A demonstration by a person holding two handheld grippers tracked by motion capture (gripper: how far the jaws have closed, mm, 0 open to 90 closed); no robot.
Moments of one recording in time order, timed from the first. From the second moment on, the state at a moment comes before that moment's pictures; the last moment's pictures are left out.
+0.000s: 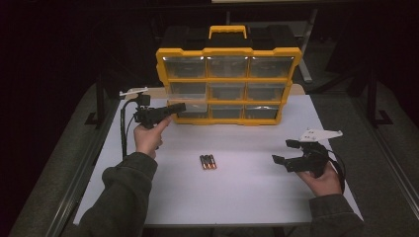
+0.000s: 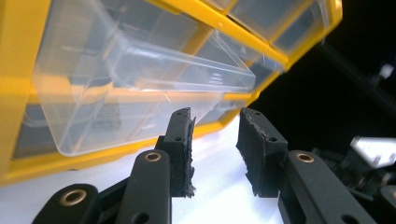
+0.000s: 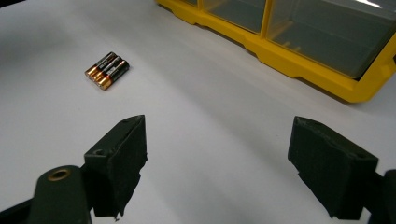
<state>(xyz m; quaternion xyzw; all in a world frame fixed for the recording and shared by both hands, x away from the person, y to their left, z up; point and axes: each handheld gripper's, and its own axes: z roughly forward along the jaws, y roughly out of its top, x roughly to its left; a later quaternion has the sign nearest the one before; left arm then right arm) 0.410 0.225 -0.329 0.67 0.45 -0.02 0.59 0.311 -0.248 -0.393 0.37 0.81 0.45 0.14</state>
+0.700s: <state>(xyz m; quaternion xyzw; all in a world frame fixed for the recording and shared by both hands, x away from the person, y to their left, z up) 0.440 0.206 -0.250 0.87 0.21 0.12 0.44 0.314 -0.244 -0.389 0.35 0.82 0.43 0.12</state>
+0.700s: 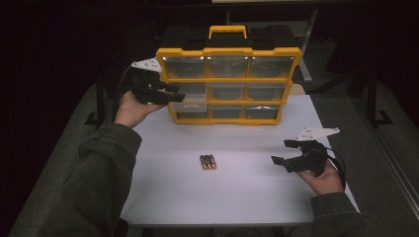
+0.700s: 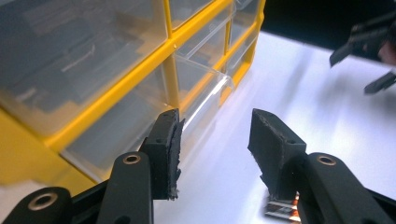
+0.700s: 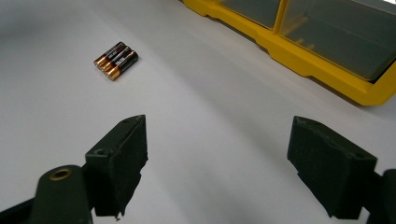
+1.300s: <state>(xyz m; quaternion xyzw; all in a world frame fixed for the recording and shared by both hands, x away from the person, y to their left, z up) 0.470 0.190 -0.267 0.91 0.17 0.11 0.37 0.316 -0.245 -0.393 0.34 0.83 0.43 0.11</state>
